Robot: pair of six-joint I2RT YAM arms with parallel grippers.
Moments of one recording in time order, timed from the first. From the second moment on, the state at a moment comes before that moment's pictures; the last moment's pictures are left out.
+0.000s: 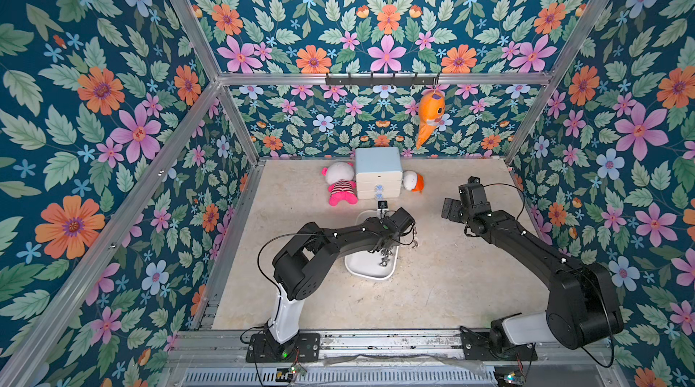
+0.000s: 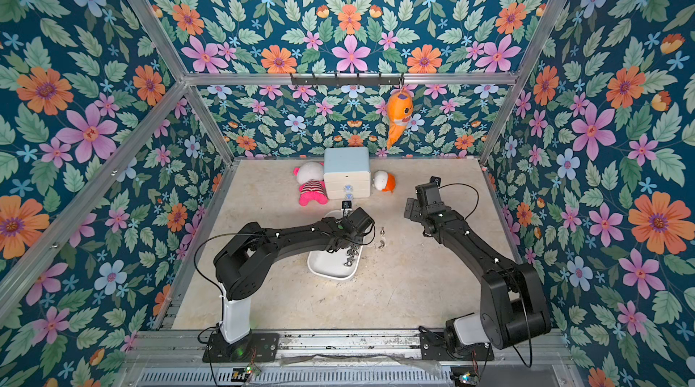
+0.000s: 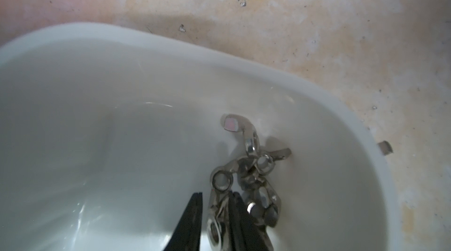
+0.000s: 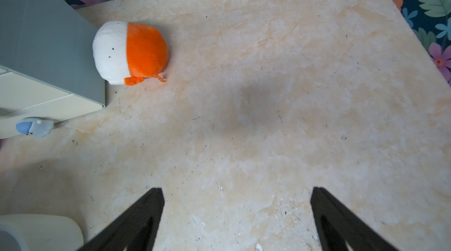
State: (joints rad) left arm -0.92 1.98 1.31 -0.46 -0.41 -0.81; right arm 0.31 1.42 0.93 -0.33 0.26 0.41
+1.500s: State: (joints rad) left arm -0.92 1.95 1.33 -0.47 -0.43 -0.79; right arm 0.31 1.41 0.92 -0.33 0.26 0.41
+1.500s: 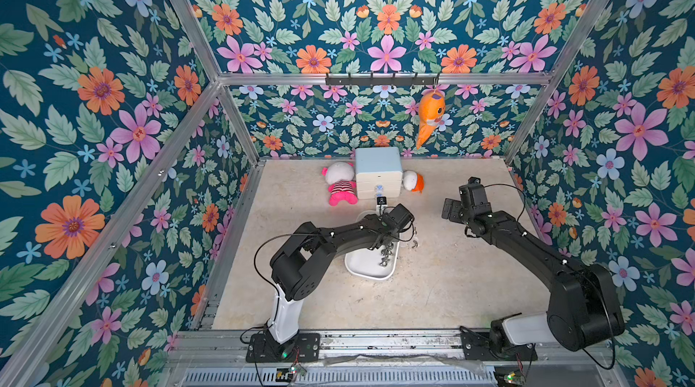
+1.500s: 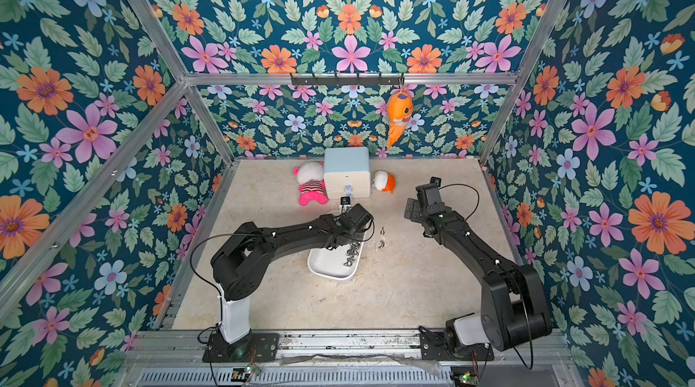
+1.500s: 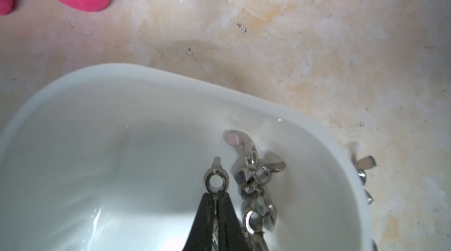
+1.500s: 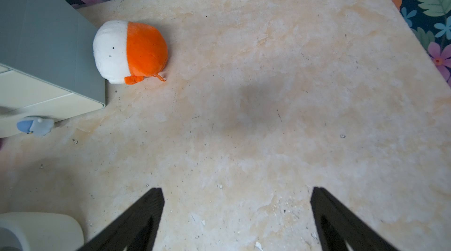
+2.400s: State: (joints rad) left arm -1.06 1.99 1.61 -0.56 -0.48 -0.72; right arm 0.31 1.39 0.92 -0.33 0.26 0.41
